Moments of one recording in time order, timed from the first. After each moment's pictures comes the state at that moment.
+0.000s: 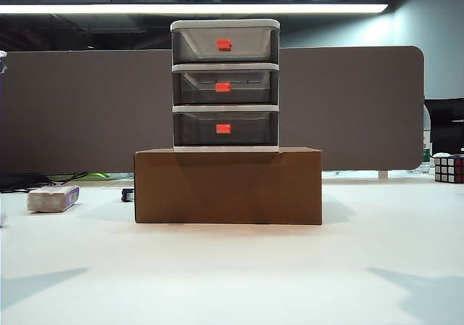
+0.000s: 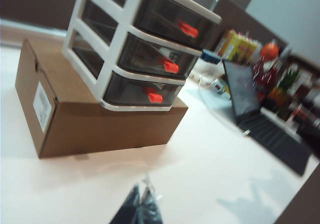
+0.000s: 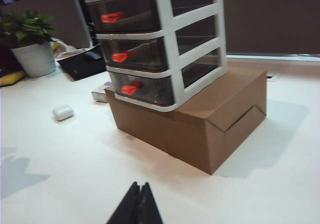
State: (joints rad) left arm -0.09 0.00 0.00 0.03 0.67 -0.46; right arm -0.01 0.00 0.01 0.02 -0.68 0.16
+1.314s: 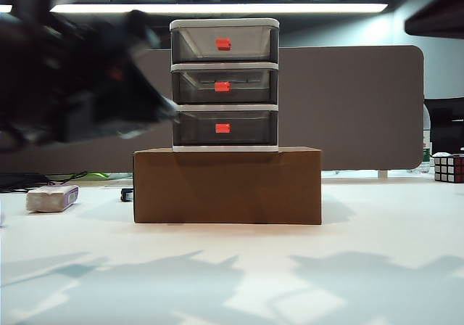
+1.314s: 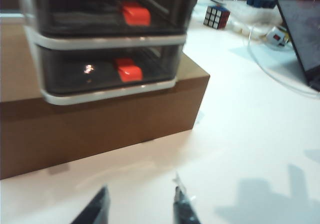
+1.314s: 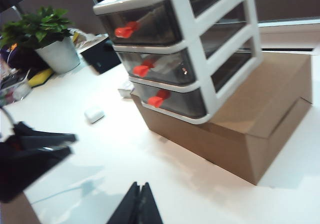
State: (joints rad) left arm -1.00 1.17 0.18 0.85 -0.38 -0.21; right arm 0.23 0.48 0.29 0.07 -0.54 0.24
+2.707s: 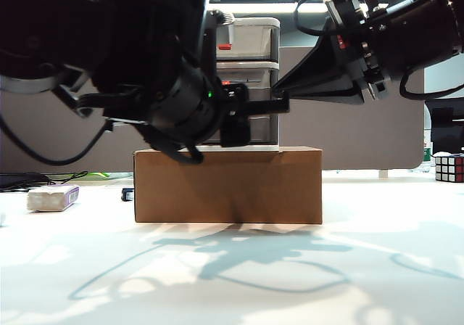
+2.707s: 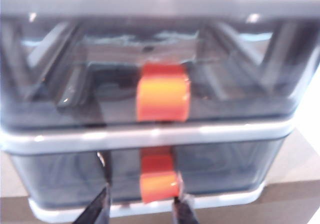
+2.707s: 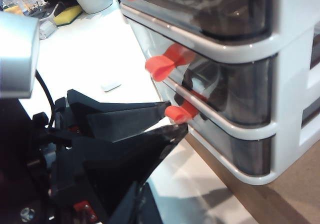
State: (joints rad) left arm -0.98 1.77 0.66 0.96 -0.80 -0.15; right arm 0.41 1.30 0.57 0.41 -0.60 0.08
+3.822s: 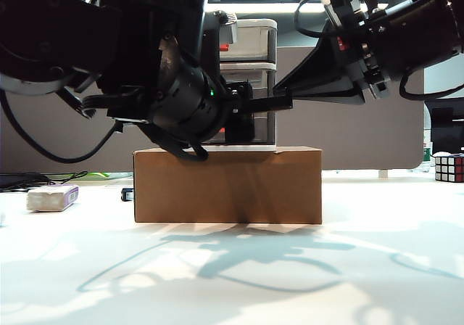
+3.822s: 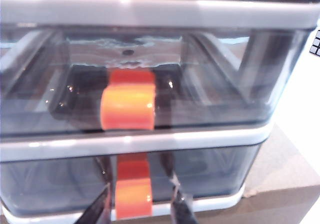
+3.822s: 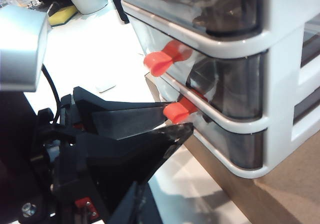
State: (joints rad) left arm -0.96 1.78 0.68 0.97 -0.72 -0.15; right arm 0.41 1.29 0.57 0.41 -0.58 0.07
